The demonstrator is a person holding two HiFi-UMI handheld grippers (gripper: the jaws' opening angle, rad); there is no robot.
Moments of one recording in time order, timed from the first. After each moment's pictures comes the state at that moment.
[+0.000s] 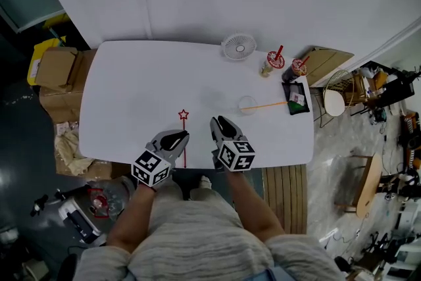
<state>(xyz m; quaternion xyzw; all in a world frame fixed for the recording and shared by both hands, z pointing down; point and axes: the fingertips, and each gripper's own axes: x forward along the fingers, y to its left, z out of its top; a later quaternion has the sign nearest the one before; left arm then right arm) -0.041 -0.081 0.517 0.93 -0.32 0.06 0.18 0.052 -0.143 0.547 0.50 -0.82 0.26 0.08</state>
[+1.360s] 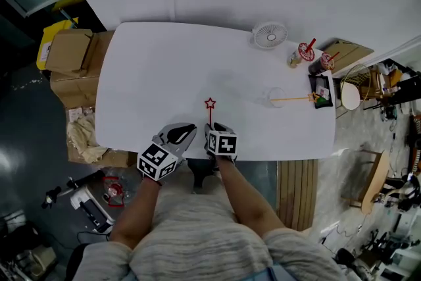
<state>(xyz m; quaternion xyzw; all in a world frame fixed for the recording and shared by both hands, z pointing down) -0.113 -0.074 0.549 0.92 -0.32 0.09 0.21 -0.045 -0.098 0.705 0.48 -0.73 0.39 0.30</state>
